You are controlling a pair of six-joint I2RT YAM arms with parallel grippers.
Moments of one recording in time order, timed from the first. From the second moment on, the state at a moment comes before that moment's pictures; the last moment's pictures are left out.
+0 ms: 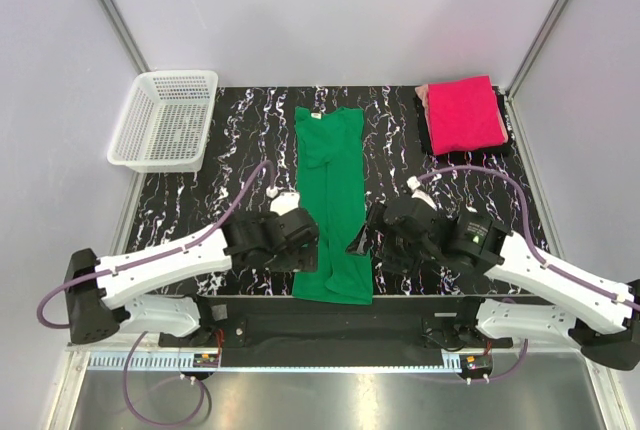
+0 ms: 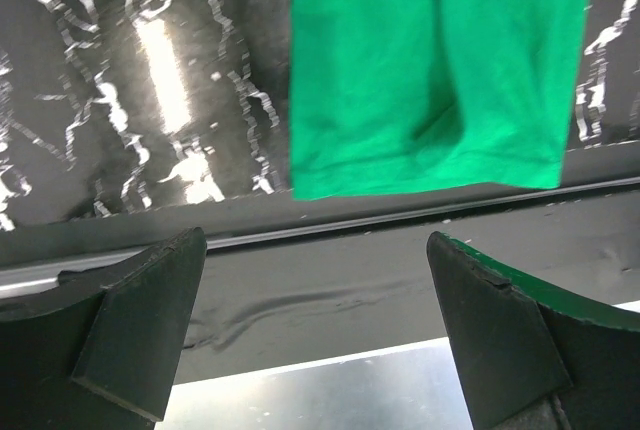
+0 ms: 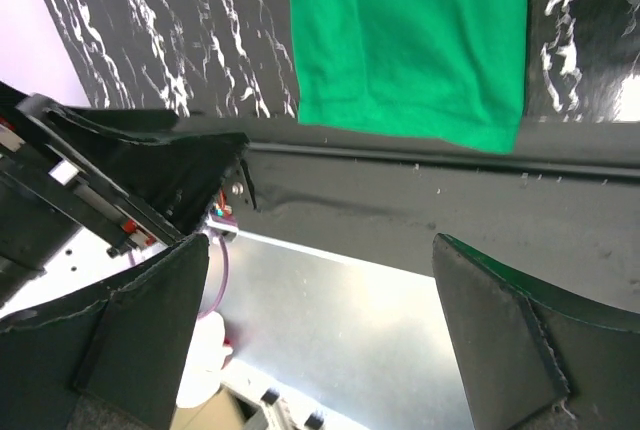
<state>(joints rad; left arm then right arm) -1.13 1.19 1.02 -1.05 -0.29 -1.02 1.08 1.00 1.08 -0.97 0.13 1.34</state>
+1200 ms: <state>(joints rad) -1.07 1.29 1.15 -1.11 -0.37 -1.11 0.78 1.26 1.15 -0.94 -0.11 0.77</state>
